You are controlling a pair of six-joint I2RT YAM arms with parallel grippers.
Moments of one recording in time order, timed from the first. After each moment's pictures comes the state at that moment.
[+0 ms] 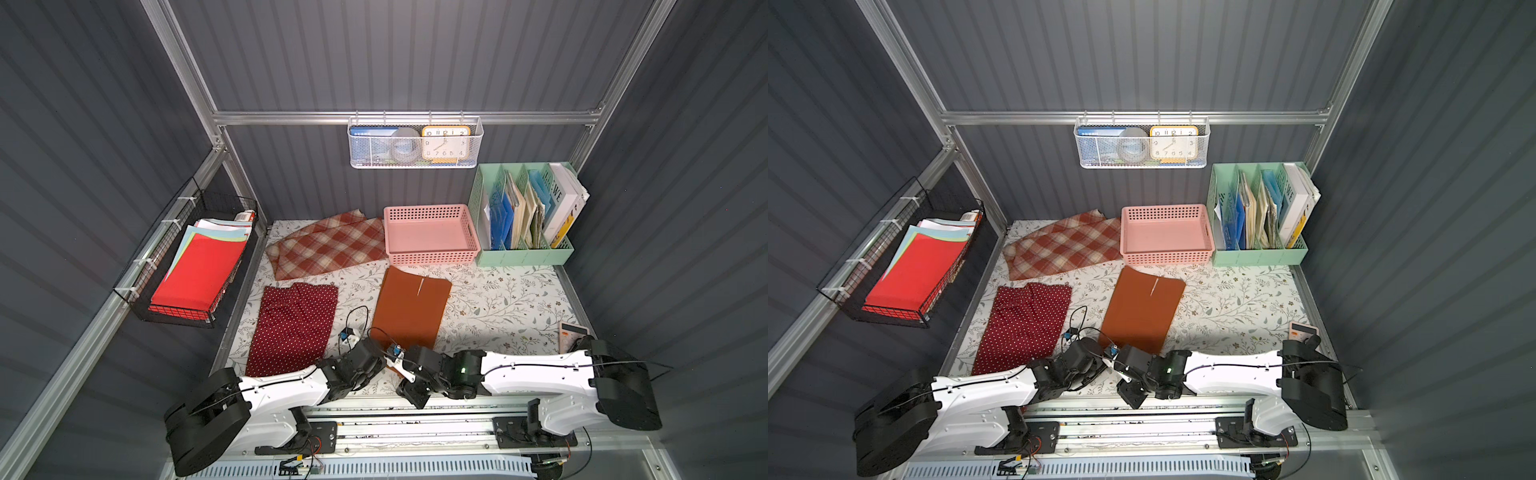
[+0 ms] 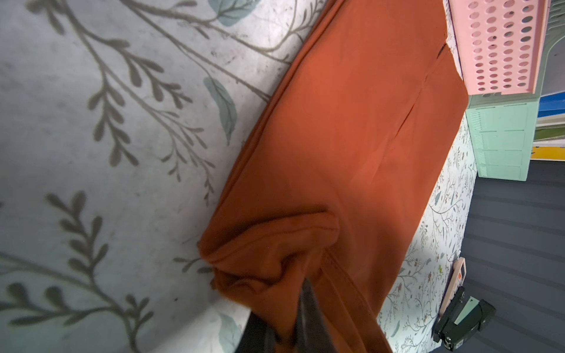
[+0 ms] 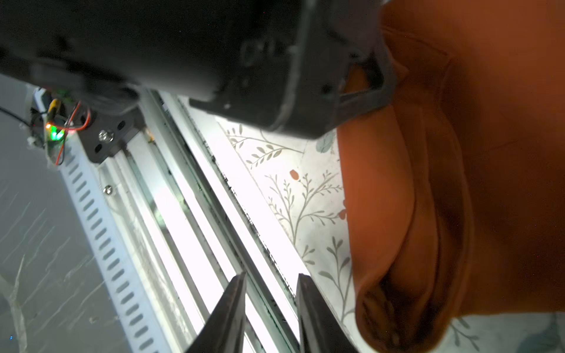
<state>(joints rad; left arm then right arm) -0.92 1.21 0.36 0.02 -0.21 -1.46 1.26 1.45 0.81 -0.34 -0.03 0.37</state>
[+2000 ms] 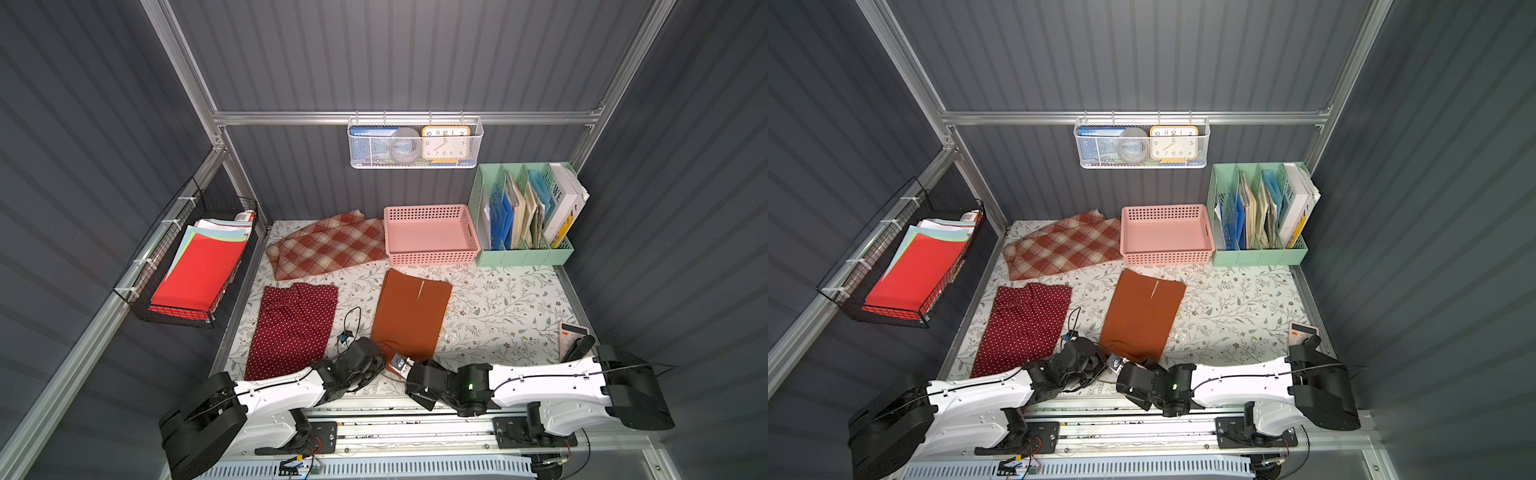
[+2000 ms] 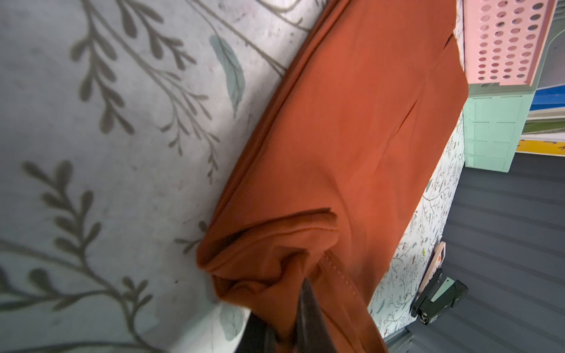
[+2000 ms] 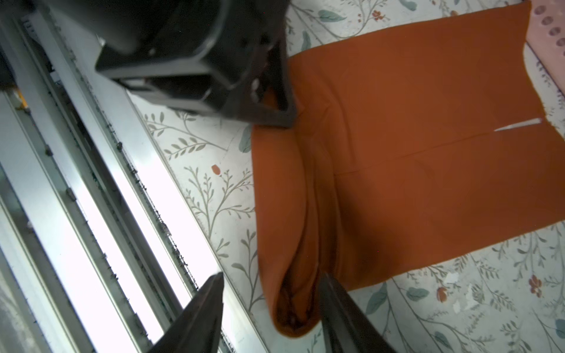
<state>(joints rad) -0.87 1.17 0.32 0.05 -0.09 -1.47 1.39 1.39 0.75 -0.36 0.37 0.20</state>
